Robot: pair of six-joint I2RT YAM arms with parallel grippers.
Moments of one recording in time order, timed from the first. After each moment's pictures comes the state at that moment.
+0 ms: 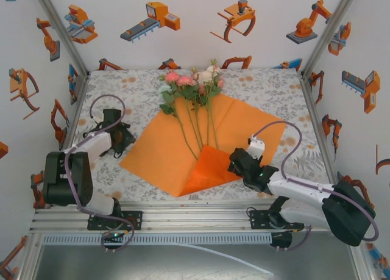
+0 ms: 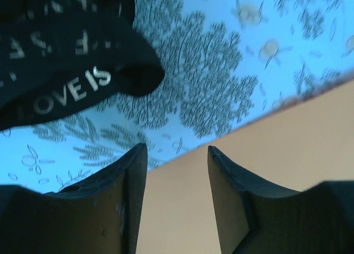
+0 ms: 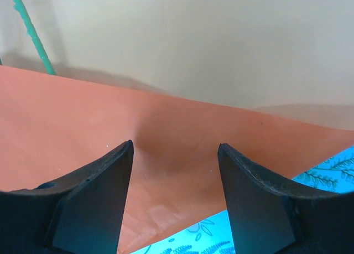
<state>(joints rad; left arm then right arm) -0.09 1.50 0.77 -0.31 -0.16 -0.72 0.81 1.07 0.35 -0.19 0.51 0.90</state>
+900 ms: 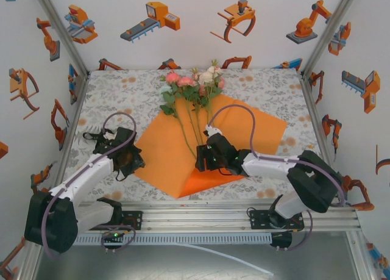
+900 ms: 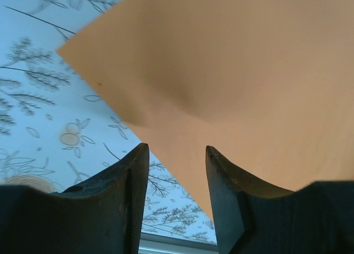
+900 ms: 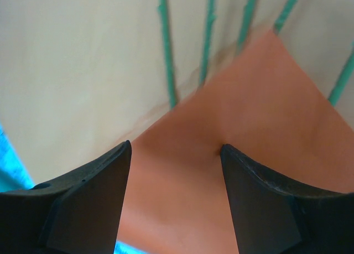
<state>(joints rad) -0.37 1.12 0.61 -0.67 -0.19 -0.83 0.87 1.51 0.67 0.04 0.04 0.56</state>
